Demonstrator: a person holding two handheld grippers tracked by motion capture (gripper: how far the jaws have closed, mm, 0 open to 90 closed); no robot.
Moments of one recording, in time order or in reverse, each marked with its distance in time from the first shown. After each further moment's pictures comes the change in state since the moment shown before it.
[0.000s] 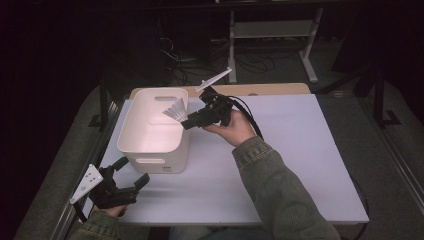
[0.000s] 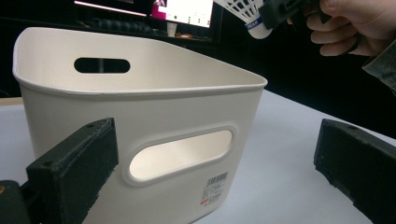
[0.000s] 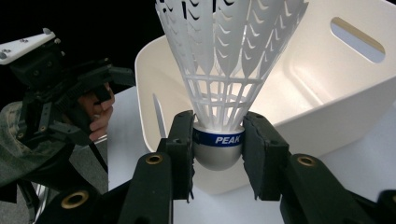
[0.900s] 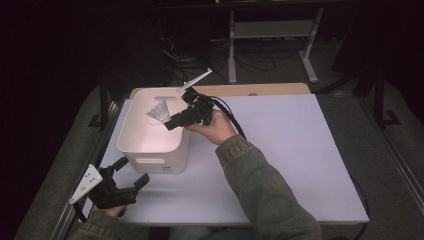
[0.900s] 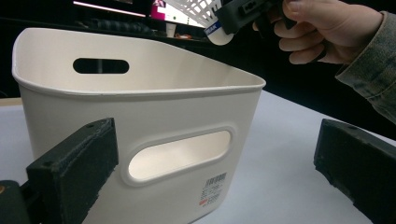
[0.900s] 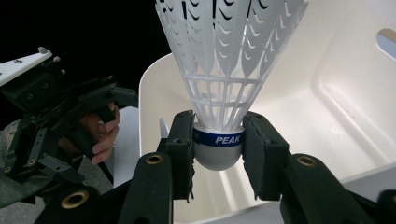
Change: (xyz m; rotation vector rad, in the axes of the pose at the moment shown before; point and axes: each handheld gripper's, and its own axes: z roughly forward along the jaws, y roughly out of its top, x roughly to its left) left arm -0.001 0.000 -0.002 0.016 0.004 -0.007; right arm -0.004 0.018 0.047 -0.008 0.080 0.014
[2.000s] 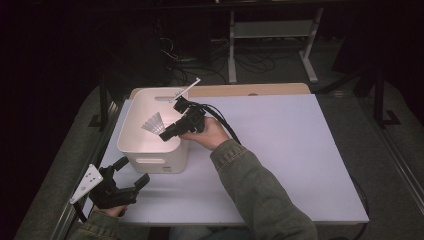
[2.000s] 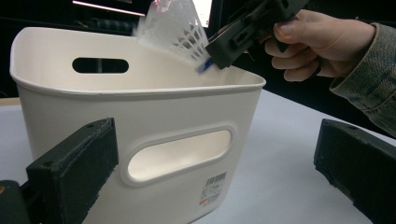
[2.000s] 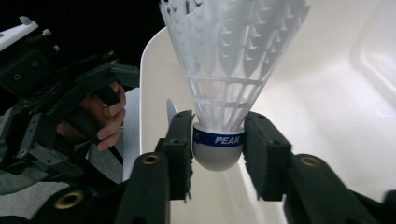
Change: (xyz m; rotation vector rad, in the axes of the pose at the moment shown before) left arm 0.000 0.000 0.001 -0.001 -0.004 0.005; right arm -0.001 -0.008 0.031 0.097 0.070 0.042
